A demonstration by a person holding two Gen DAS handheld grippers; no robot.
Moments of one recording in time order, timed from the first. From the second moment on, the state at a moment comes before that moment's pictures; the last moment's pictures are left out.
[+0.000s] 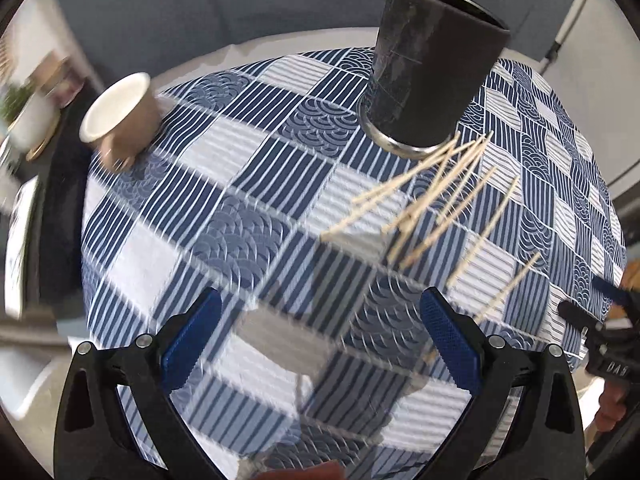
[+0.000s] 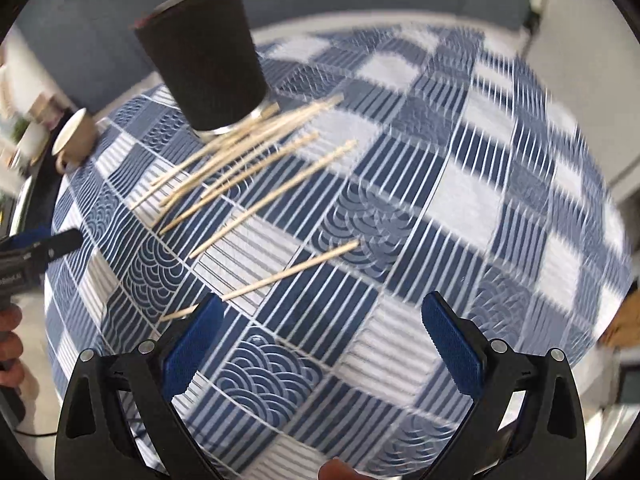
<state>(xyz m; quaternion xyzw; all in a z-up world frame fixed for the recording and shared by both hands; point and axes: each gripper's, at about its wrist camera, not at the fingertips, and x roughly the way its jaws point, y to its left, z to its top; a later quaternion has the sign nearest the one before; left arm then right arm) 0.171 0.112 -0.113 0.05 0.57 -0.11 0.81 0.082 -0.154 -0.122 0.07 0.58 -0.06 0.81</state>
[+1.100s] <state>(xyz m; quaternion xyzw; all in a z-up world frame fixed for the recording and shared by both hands) 0.284 0.039 -0.189 0.18 0.54 -0.26 0.78 0.089 -0.137 -0.192 0.17 0.56 -0.25 0.77</state>
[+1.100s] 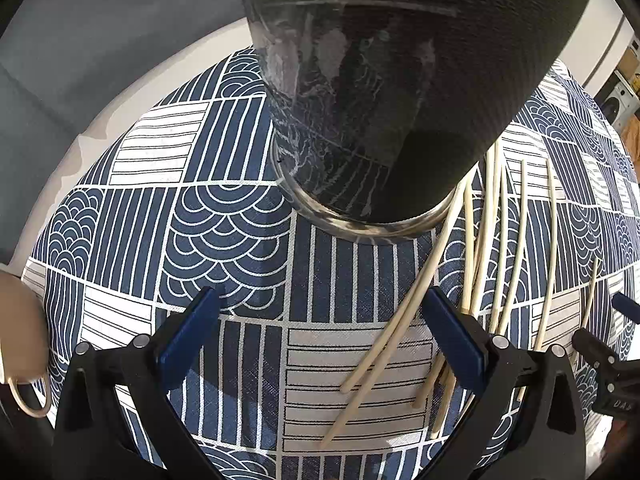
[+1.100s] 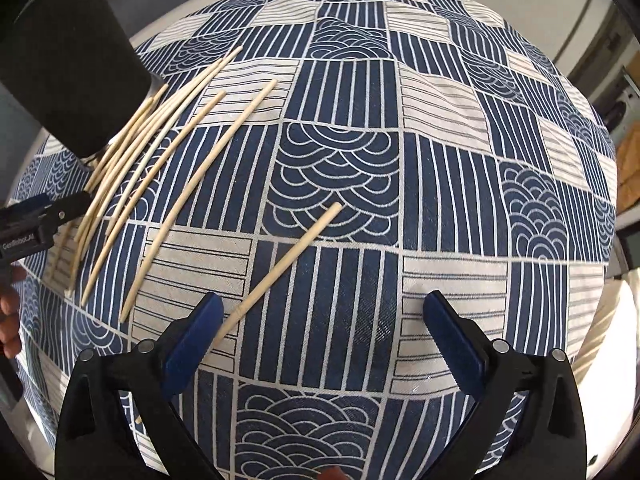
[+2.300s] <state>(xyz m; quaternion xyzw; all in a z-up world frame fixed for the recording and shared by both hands) 0.219 0.079 -0.147 0.02 0.60 -0.31 0.74 0.097 -0.160 -0.142 0.16 0.54 -0.08 0.82</state>
